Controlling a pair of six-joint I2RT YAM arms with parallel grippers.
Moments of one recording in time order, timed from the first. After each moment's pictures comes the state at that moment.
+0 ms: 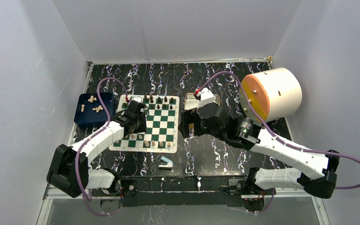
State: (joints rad) left arm -0.47 1.29 0.73 -0.49 -0.27 -0.46; right arm 1.14 1.11 1.19 -0.66 0.33 0.57
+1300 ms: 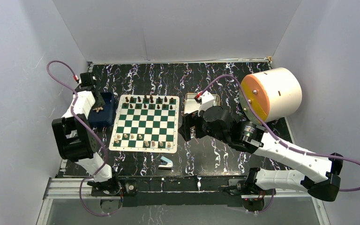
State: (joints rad) left arm 0.21 1.65 1.22 -0.56 -0.37 -0.22; right arm 1.14 1.05 1.10 -0.56 0.27 0.50
